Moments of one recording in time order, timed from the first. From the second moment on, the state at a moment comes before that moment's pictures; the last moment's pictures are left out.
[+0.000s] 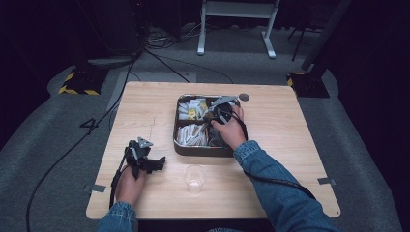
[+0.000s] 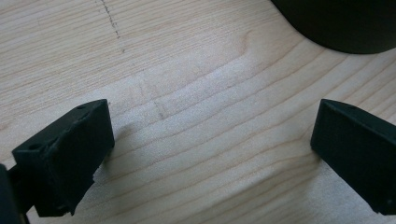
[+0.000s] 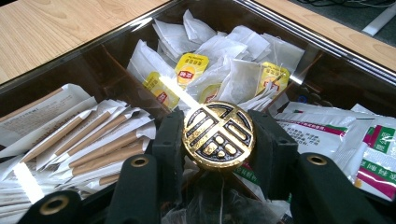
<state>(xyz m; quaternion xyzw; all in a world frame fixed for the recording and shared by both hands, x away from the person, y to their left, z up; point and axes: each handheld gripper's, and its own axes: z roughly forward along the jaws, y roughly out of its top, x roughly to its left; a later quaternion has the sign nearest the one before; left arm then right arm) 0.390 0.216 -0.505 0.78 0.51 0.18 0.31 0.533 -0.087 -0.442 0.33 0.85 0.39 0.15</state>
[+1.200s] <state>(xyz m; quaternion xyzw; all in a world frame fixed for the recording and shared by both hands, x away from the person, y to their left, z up) 0.389 0.215 -0.505 0.78 0.51 0.18 0.31 0.513 -0.105 -0.380 0.32 0.82 0.44 0.17</state>
